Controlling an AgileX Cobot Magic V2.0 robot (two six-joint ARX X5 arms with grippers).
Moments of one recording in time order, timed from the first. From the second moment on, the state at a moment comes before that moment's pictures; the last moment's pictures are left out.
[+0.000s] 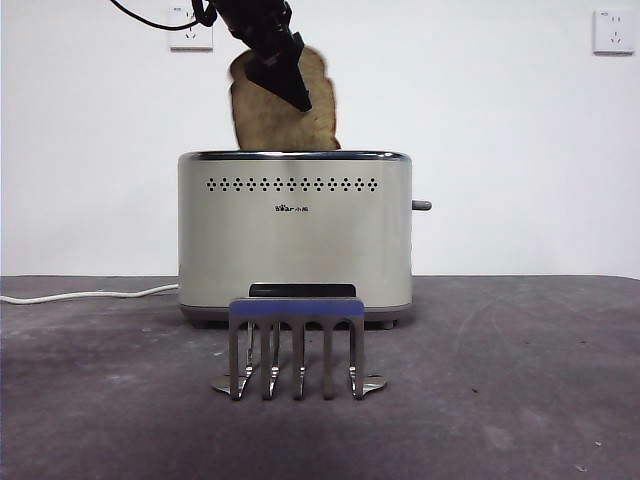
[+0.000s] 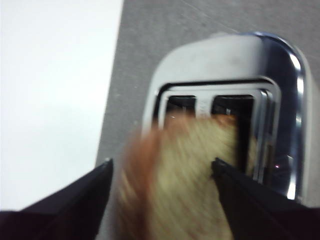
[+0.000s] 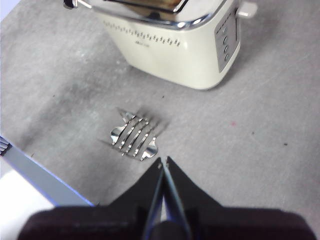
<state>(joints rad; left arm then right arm) -0.52 1.84 1.85 -0.59 0.01 0.99 0.10 0.94 1.23 -1.07 -0.52 -0.17</state>
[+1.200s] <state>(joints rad) -0.53 1.48 1.85 -0.81 0.02 0.42 0.10 1.60 1.23 -0.06 -0.73 0.23</state>
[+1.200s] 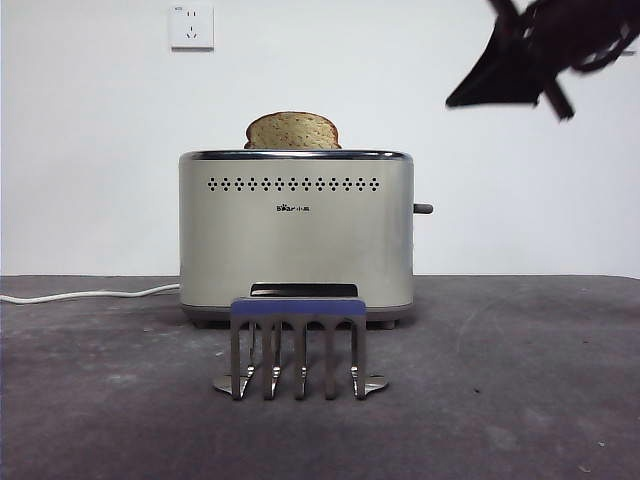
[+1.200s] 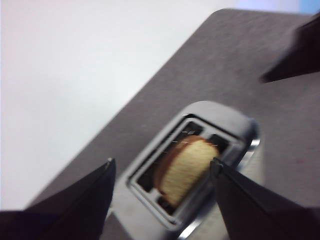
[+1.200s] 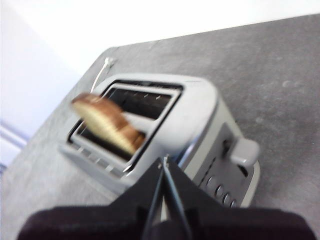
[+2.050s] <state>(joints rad) -0.53 1.37 1.85 -0.97 0.24 0.26 0.11 1.91 1.36 0.09 -0.73 0.39</state>
